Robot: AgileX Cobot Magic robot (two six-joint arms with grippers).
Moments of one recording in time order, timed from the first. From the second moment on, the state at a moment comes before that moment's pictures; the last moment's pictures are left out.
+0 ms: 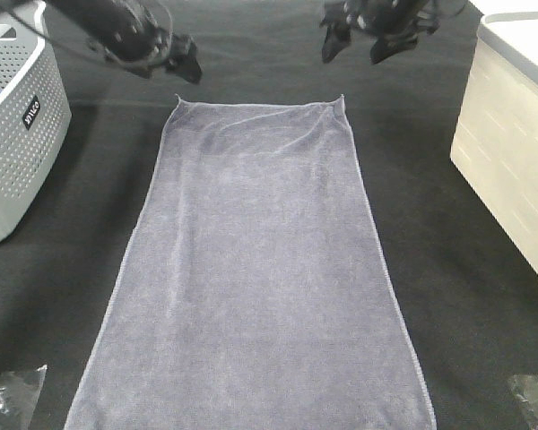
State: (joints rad) left arm -0.20 2.44 -2.30 -0.33 0.86 0.30; right arm 0.20 2.39 -2.37 0.18 1.02 -0.09
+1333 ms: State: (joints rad) left arm 0.21 1.32 -1.30 -0.01 1.03 0.01; right arm 0.18 1.40 -1.60 0.10 1.22 0.08
